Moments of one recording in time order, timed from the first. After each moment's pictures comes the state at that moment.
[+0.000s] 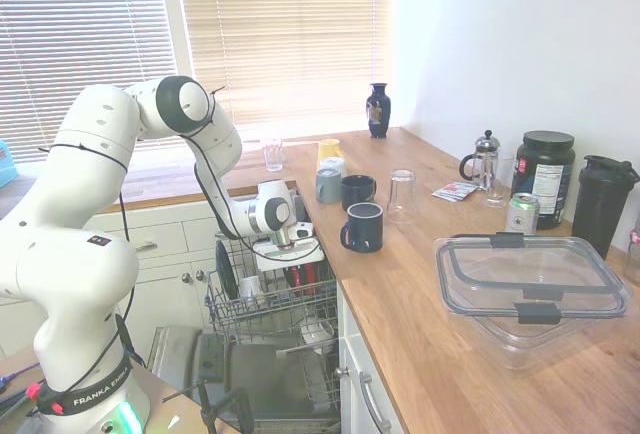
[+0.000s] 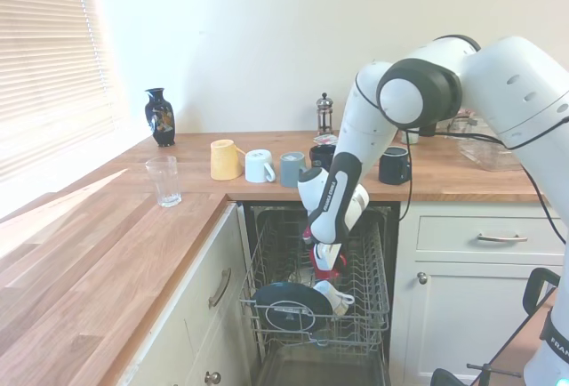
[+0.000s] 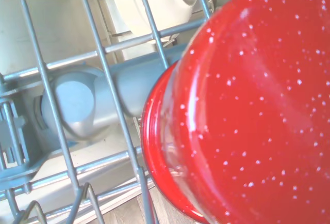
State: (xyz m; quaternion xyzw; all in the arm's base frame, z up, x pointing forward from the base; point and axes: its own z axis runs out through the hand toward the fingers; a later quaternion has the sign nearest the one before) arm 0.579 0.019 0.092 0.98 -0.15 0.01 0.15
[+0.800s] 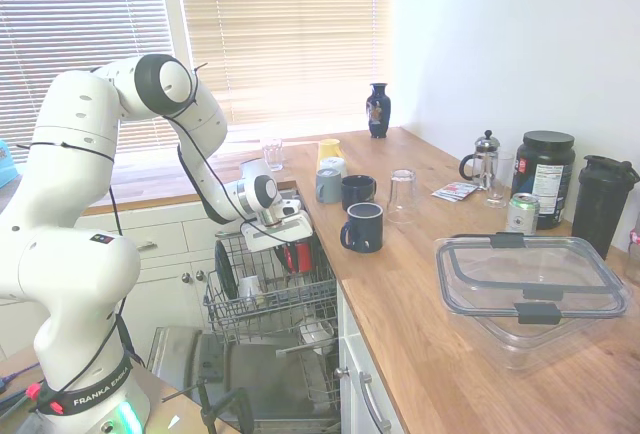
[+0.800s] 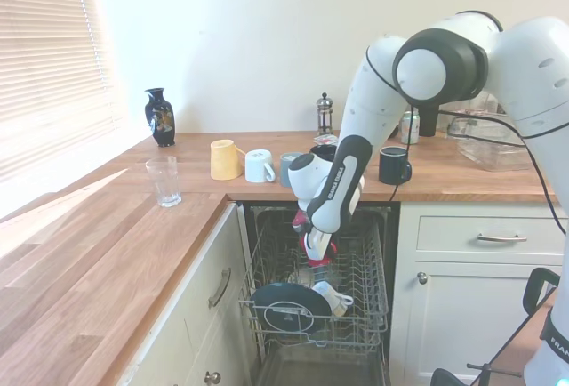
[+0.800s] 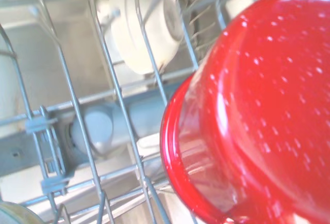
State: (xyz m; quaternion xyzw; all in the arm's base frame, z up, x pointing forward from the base) arm 0.574 0.062 0.162 0.98 -0.14 0.07 0.16
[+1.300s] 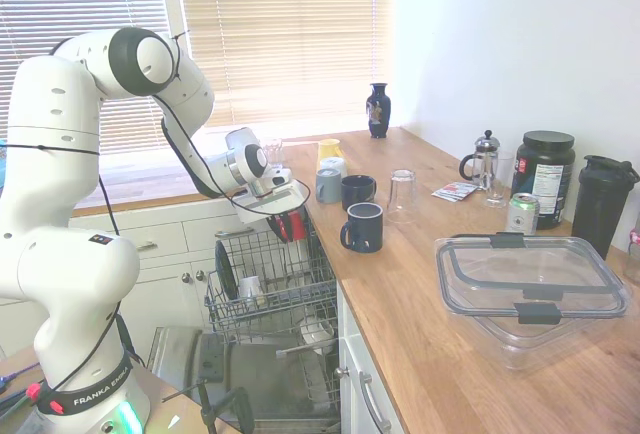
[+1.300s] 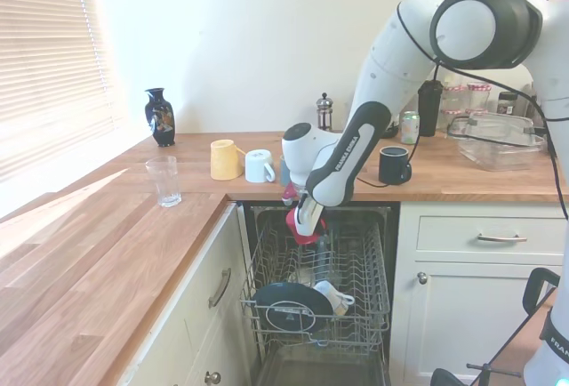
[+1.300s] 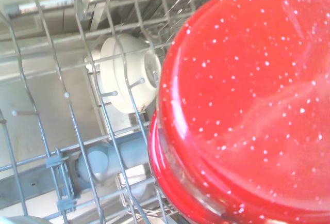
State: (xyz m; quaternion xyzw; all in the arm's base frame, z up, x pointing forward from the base) arm 0.568 0.078 0.250 0.97 -0.15 0.11 0.15
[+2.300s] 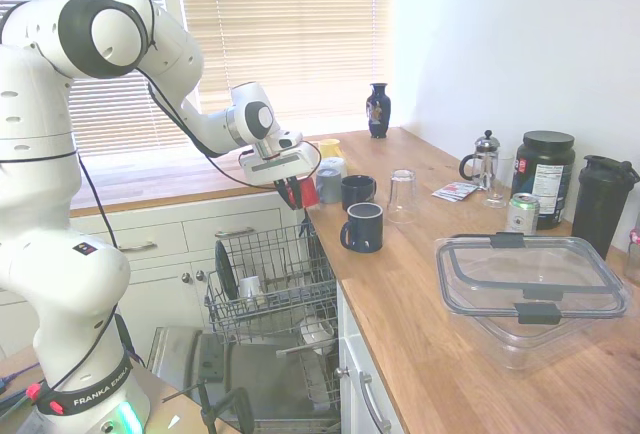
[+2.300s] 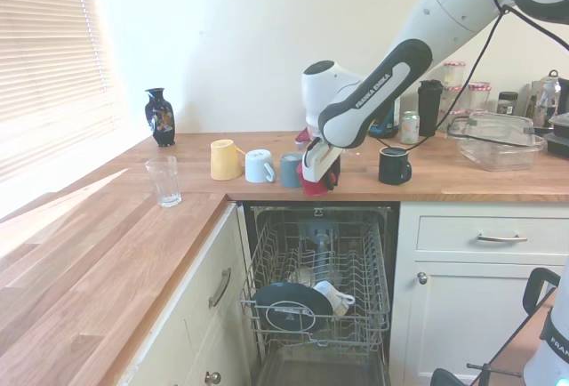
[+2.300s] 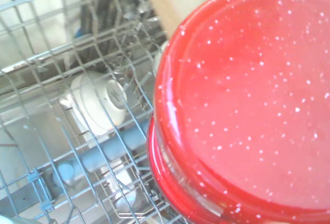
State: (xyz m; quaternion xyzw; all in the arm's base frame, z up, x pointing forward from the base) arm 0.555 0.021 0.360 0.95 -0.25 0.13 0.10
